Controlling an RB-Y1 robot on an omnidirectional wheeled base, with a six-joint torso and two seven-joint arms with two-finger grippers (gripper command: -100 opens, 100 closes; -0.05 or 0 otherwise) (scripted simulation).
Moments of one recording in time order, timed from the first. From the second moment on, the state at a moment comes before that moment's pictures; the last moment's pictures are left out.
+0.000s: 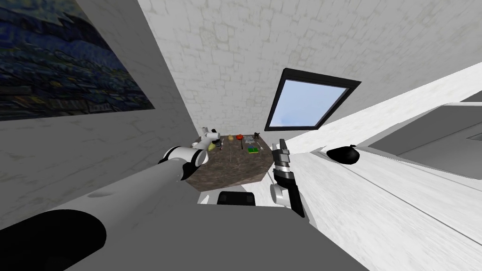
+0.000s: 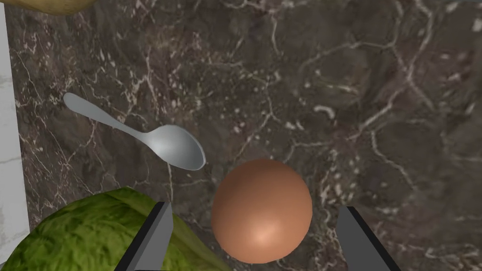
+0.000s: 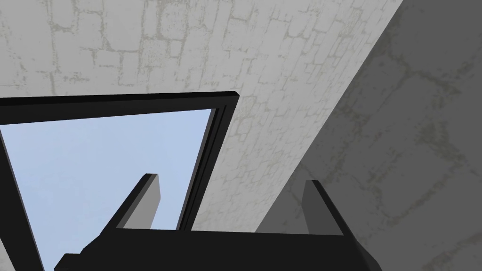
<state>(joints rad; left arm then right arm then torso) -1.06 0.29 0.16 -0.45 0.19 1.08 0.29 0.49 0.00 0.05 -2.25 0.06 -0.41 0.03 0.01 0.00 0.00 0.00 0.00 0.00</state>
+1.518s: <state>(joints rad) -1.15 0.19 -0.03 -0.30 0.13 1.00 0.73 0.49 0.00 0.05 -2.25 0.06 -0.41 0.03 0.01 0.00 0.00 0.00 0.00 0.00</state>
